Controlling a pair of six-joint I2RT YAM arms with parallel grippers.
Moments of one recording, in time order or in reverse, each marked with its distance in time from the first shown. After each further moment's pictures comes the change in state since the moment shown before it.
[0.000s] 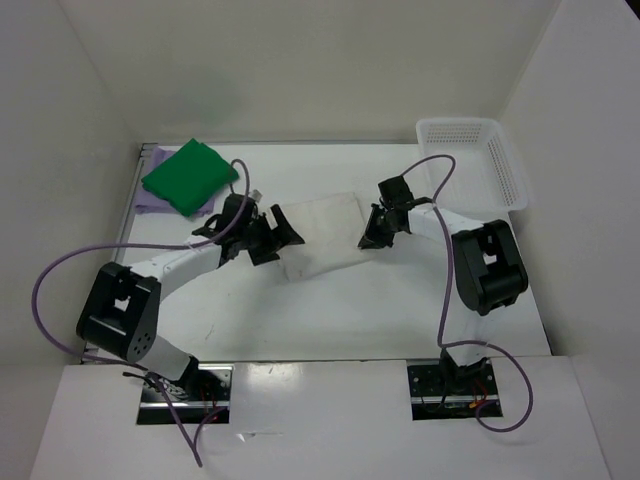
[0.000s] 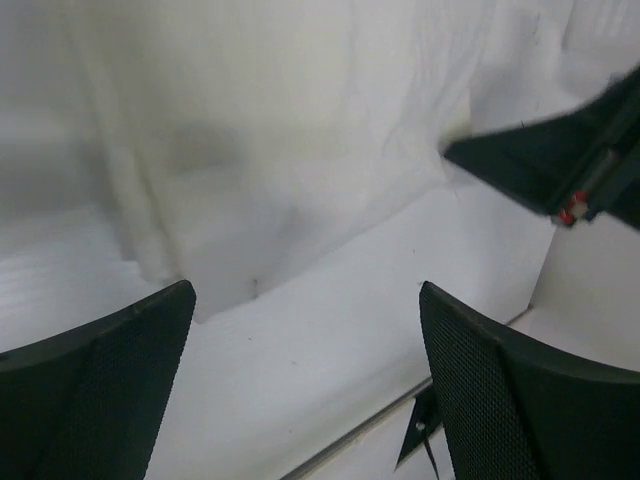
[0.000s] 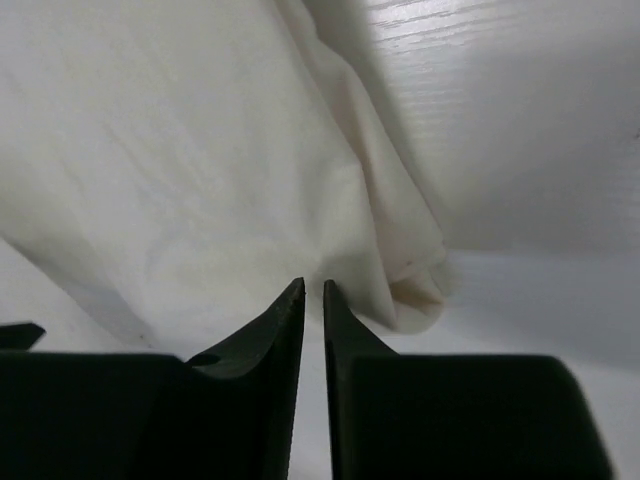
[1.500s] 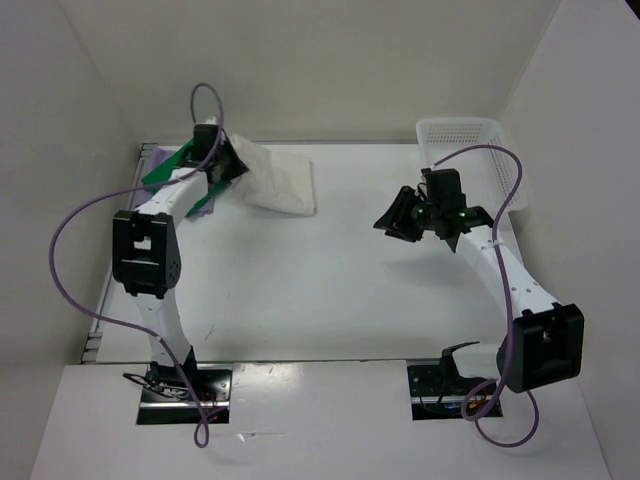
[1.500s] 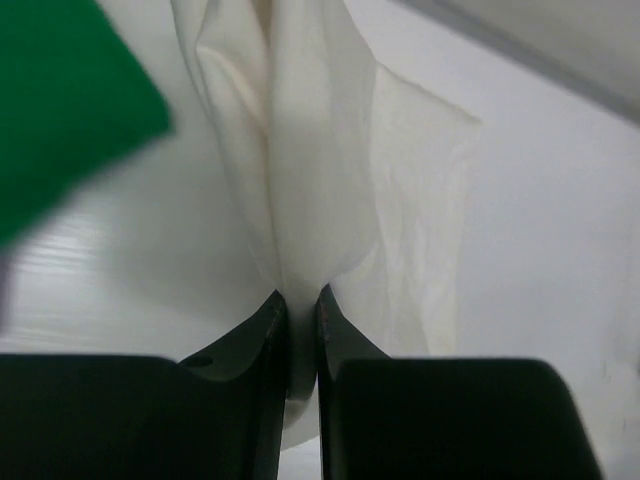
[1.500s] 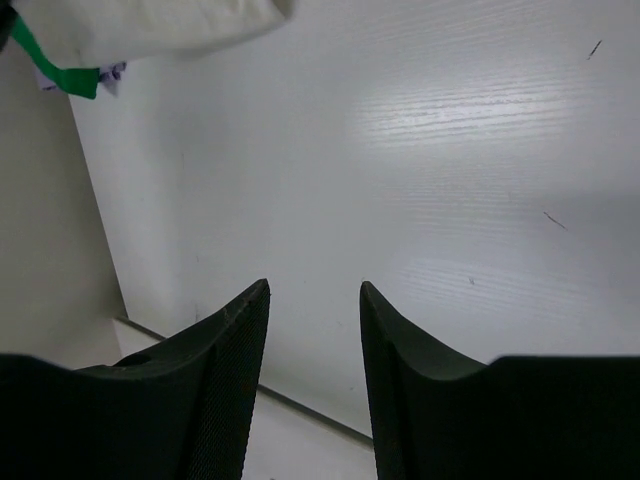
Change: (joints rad) left arm 0.292 0.439 0.685 -0.095 -0.246 0.320; right arm -0.104 -0.529 -0.085 -0.151 -0.108 0.001
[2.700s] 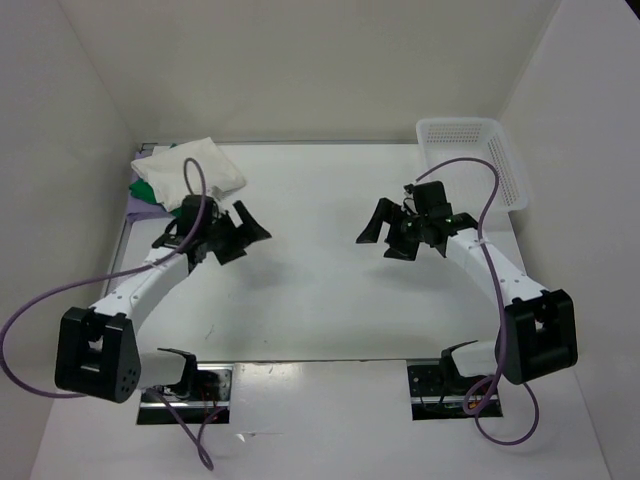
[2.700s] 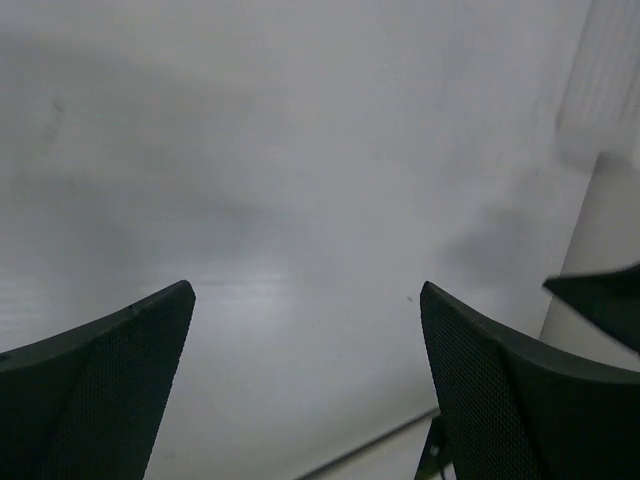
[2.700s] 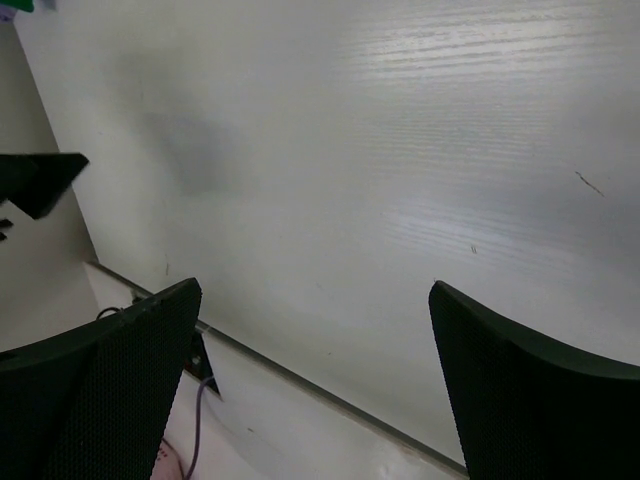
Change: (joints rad) left arm 0.003 -0.691 -0.746 -0.029 0.234 -0.219; right arm 0.048 0.050 -0.082 0.026 -0.076 -0.047
